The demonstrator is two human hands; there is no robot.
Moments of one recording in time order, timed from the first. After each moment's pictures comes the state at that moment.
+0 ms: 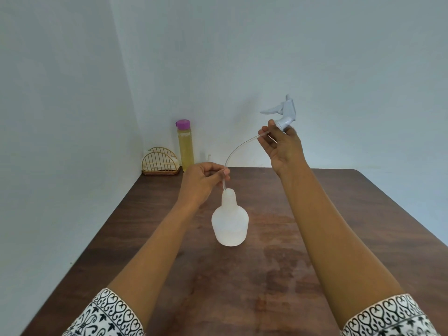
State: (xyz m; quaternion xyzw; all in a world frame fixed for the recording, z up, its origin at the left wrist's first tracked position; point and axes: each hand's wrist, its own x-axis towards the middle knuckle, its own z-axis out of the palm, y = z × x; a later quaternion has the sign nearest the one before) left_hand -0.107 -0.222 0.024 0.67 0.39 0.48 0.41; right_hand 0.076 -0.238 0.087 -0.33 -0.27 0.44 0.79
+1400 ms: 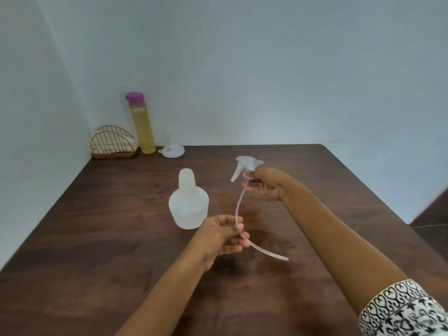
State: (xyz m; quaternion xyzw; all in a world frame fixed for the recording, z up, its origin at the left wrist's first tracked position) left_hand -0.034 -0.318 -0.053 0.47 0.41 0.22 0.75; right_hand 0.160 -0.269 -0.019 -0.60 -0.26 0.56 0.51
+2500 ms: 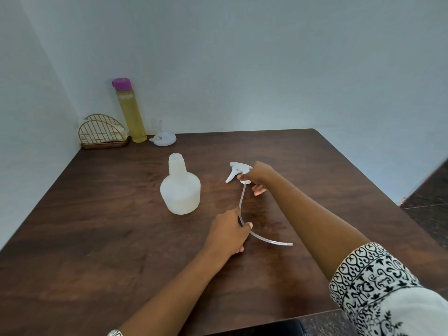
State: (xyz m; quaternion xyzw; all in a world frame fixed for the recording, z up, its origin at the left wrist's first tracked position) left_hand 0.005 -0.336 -0.085 0.76 0.48 0.11 0.42; right_hand 0.166 -0.262 -0.051 -0.84 -0.37 0.33 0.23
